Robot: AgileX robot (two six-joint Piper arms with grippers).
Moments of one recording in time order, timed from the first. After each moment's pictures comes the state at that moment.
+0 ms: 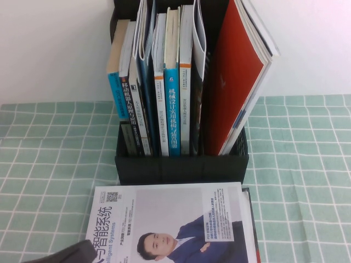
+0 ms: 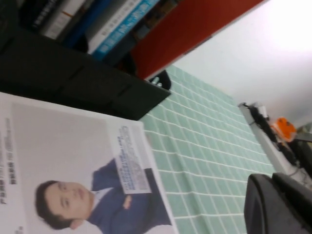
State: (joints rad) right arm 0.98 0.54 -0.54 1.30 -0.37 -2.18; left arm -0.80 0.39 -0.14 0.99 0.05 -1.84
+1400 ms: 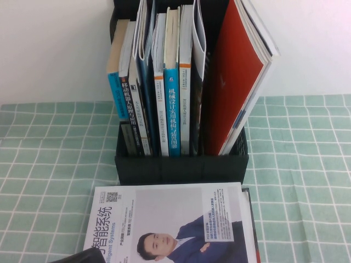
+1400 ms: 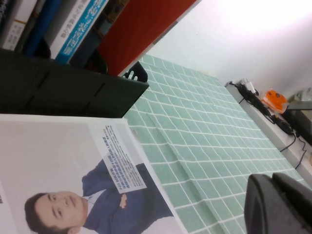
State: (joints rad) right arm 0.98 0.52 -0.44 0.33 0.93 -0.87; left arm -0.80 0.39 -0.13 1.23 -0.05 -1.94
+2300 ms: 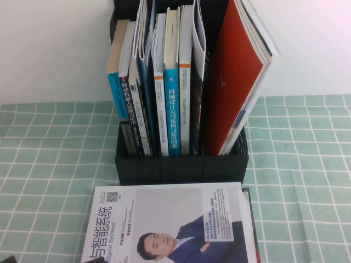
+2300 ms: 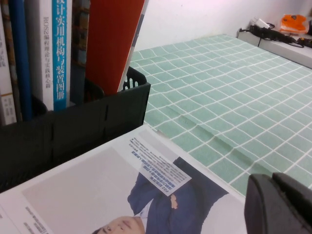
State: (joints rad) right arm 0.98 0.41 -0.31 0.12 0.62 -0.37; left arm -0.80 0.39 -0.13 1.72 -0.09 -1.94
